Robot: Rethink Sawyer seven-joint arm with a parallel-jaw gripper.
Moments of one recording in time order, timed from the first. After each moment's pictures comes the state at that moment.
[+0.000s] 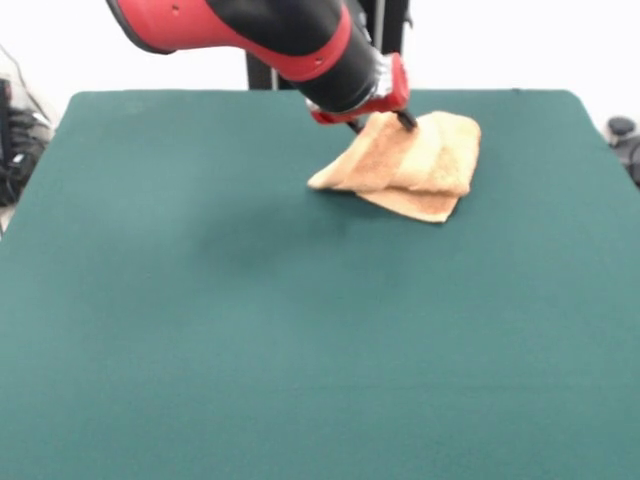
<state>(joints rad) -0.55 -0.43 0.31 1.73 0.06 0.92 1.57</state>
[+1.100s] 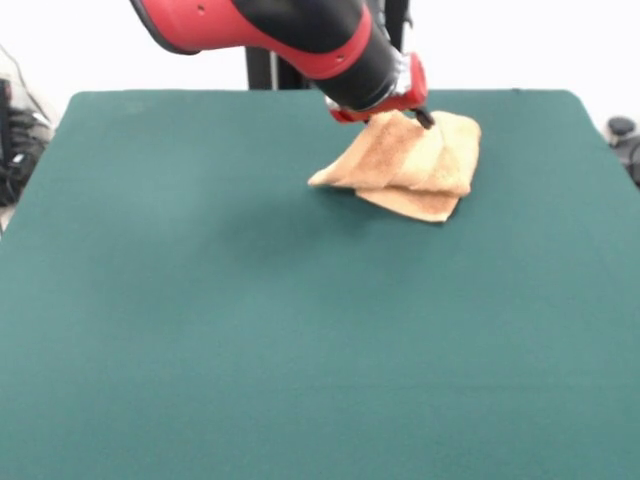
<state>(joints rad) -0.54 -0.43 0.33 1.78 0.08 0.86 1.57</state>
